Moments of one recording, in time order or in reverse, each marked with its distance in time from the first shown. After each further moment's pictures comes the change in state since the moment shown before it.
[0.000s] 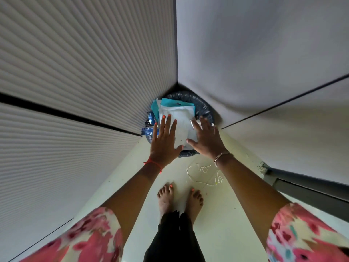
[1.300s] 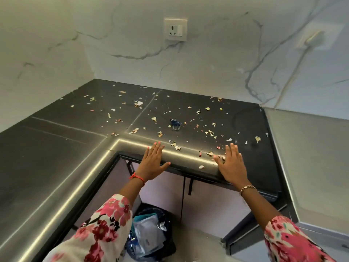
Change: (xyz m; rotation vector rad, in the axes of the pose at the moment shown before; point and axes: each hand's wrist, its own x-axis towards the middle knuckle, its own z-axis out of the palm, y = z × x) left_hand -0.038 0.193 -0.464 0.004 0.242 0.509; right_hand -0.328 0.038 -0.412 0.175 0.793 0.436
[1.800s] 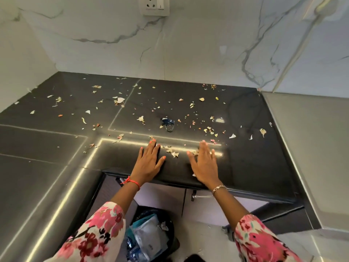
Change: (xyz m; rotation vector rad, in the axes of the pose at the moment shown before) left_hand 0.077 -0.040 0.026 -0.061 -0.020 0.057; right_hand 0.055 -0.072 0.081 0.161 -0.004 0.037
